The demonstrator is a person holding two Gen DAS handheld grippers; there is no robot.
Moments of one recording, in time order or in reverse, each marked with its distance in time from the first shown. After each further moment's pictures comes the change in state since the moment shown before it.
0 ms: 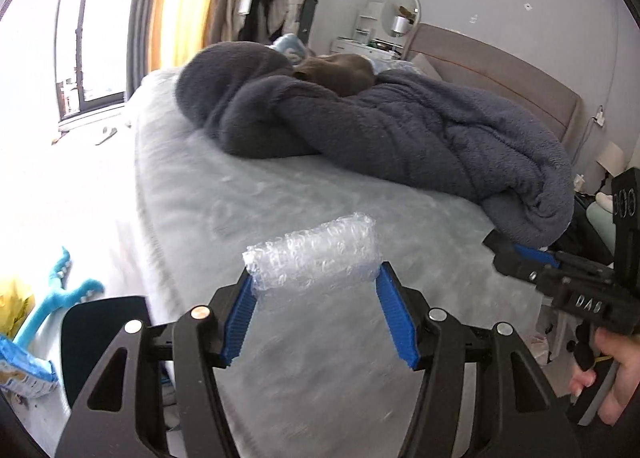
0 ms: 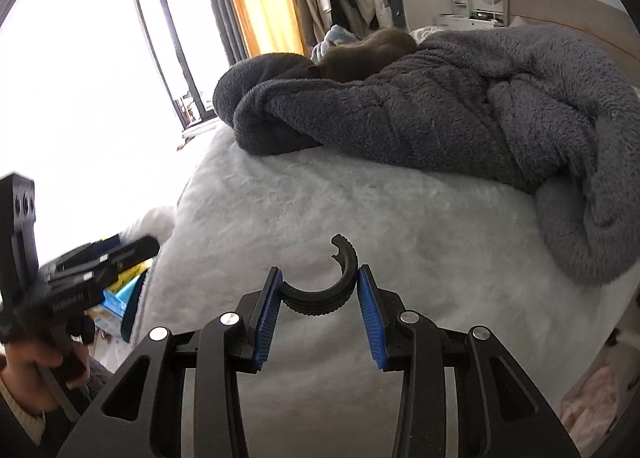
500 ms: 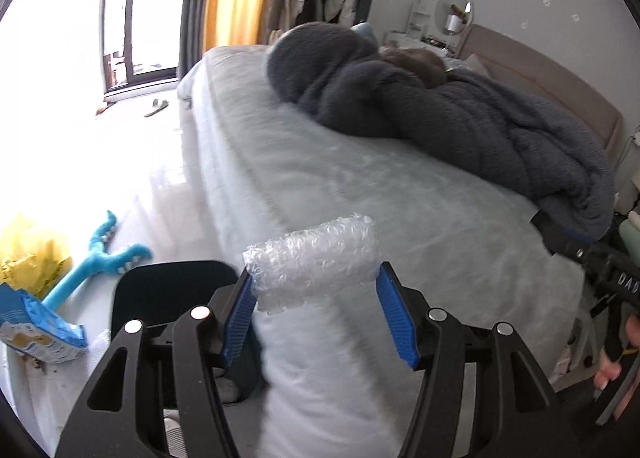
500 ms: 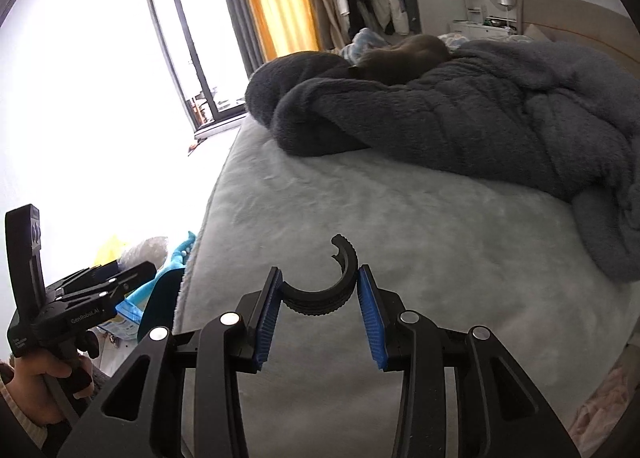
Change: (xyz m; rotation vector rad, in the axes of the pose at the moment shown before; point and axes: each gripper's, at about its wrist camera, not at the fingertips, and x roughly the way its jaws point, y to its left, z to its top) left arm -0.021 0.085 -0.024 -0.091 0.054 0.147; right arm 0.018 0.063 0.000 -0.034 -0.009 0.034
